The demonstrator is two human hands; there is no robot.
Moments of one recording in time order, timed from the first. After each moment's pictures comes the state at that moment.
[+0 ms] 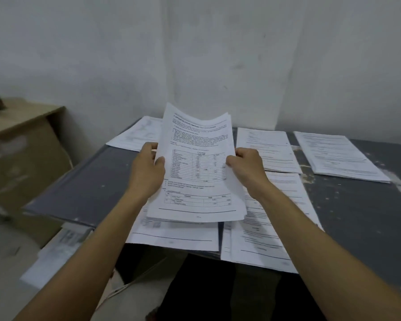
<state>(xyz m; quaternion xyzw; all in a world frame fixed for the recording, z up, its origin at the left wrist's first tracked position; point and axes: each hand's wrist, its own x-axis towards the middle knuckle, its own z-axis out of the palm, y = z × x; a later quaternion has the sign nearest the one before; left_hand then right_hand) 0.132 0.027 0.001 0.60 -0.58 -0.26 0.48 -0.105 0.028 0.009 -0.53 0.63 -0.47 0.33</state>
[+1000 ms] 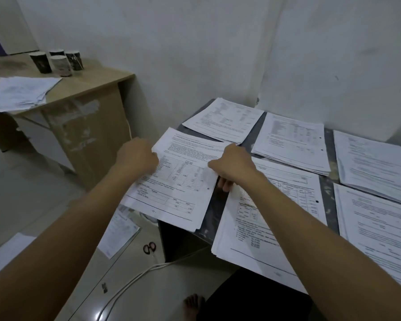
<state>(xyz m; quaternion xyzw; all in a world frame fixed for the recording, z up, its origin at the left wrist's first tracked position) 0.391 -0.034 -0.037 0.80 -0.58 -0.02 0.12 0.151 -0.050 -0.013 -0.68 0.63 -0.16 0.34</state>
